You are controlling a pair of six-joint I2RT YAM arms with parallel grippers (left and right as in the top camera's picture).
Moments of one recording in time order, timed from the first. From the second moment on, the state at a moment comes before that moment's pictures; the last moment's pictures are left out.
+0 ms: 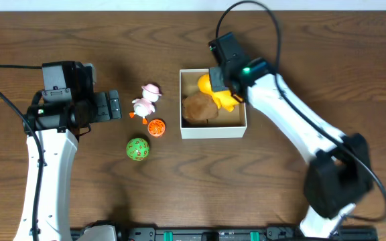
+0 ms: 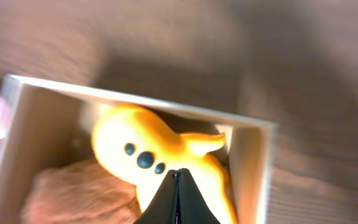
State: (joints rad) left arm 0.12 1.32 1.16 -0.89 0.08 -0.03; right arm 0.52 1.87 1.57 -0.69 0.17 0.33
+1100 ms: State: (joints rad) left arm 0.12 1.32 1.16 -0.89 0.08 -0.03; right arm 0.56 1.95 1.56 -0.73 0.16 0.29
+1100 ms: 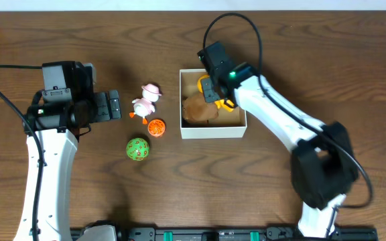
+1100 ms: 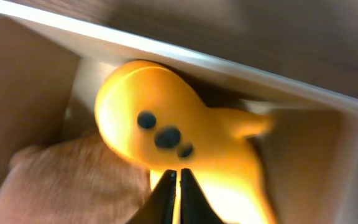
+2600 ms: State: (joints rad) left arm 0.00 1.70 1.23 -0.81 0.07 0.04; right arm 0.01 1.39 1.61 -1.19 0.19 0.39
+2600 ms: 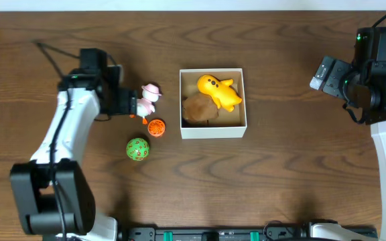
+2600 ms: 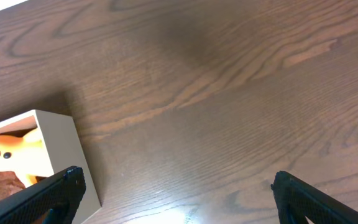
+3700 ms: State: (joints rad) left arm -0.15 1.97 1.26 -0.68 0.04 0.42; right arm 0.01 1.39 1.61 -1.25 0.19 0.39
